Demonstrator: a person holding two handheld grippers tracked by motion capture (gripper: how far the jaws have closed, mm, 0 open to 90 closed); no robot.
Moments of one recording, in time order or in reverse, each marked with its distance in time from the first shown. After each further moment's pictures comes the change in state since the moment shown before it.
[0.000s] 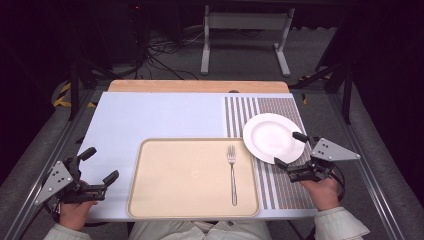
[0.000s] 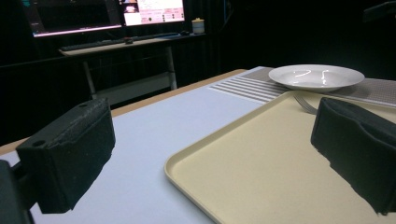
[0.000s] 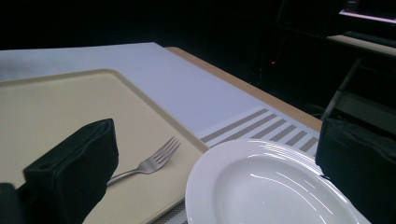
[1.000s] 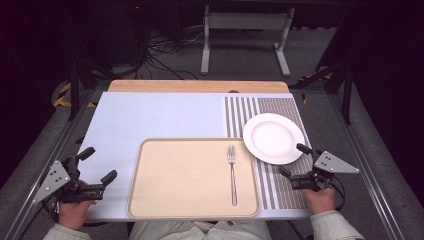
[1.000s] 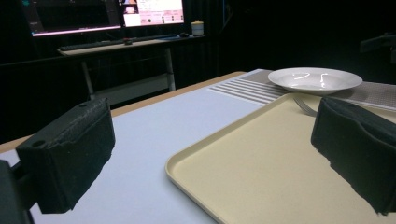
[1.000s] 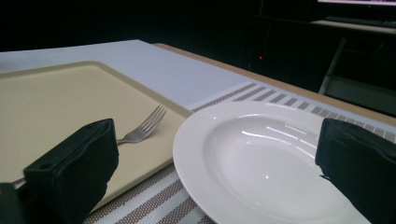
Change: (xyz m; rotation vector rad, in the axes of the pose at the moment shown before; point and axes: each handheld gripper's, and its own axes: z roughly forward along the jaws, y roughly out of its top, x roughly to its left) left arm 0.006 -0.002 -0.002 -0.009 -0.007 -0.017; right arm -0.004 -0.060 -0.003 -0.015 -0.040 0.092
